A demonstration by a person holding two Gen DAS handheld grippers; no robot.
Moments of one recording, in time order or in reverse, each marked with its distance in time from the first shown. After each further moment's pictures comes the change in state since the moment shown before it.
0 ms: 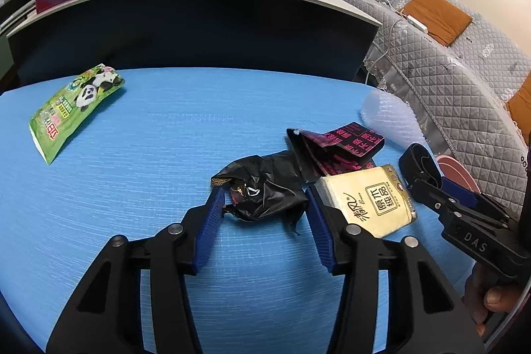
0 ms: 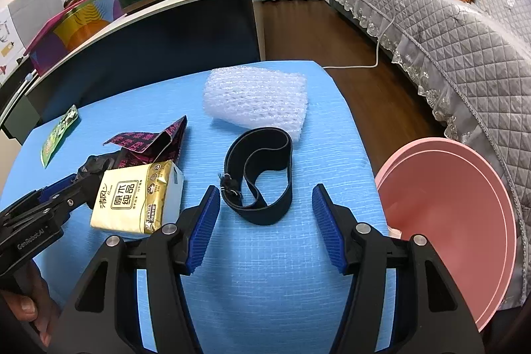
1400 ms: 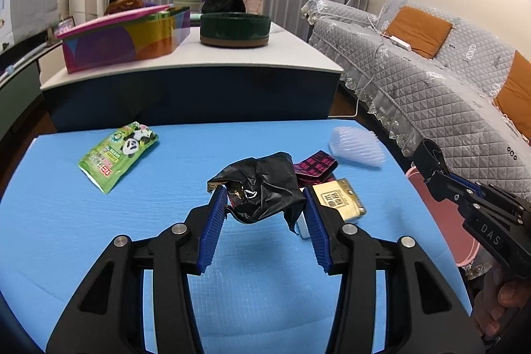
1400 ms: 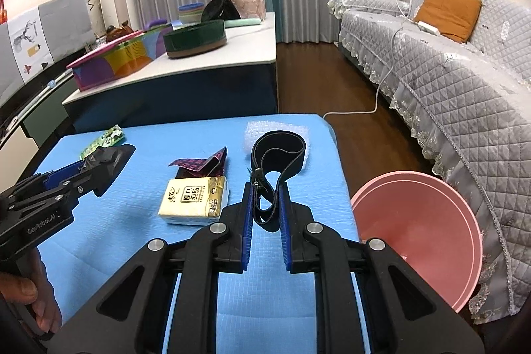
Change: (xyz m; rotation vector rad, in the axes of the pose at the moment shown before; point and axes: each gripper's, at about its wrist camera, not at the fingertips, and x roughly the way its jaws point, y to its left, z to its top) left arm -0.090 -0.018 -0.006 0.100 -0.179 0.039; right arm -0.105 0.008 -0.013 -0.059 -0.195 0.034
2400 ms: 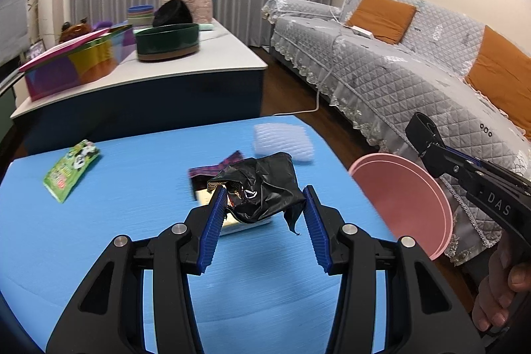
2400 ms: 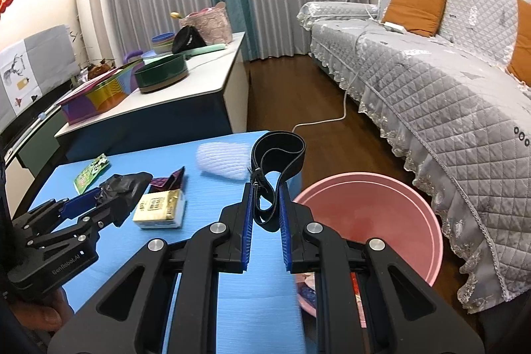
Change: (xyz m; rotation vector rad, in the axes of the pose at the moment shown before) left arm 0.002 -0.094 -0.004 0.099 0.002 -0.097; right arm -0.045 -0.075 -0.004 0.106 -0.066 -0.055
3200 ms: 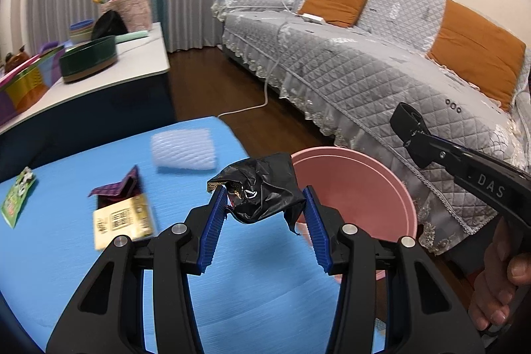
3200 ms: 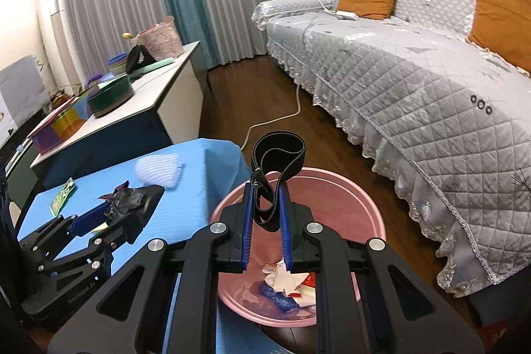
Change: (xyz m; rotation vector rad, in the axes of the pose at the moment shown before) left arm 0.032 -0.097 0.002 0.111 0.013 -0.132; right arm -0.015 -0.090 -0.004 0.134 -0.007 -0.103
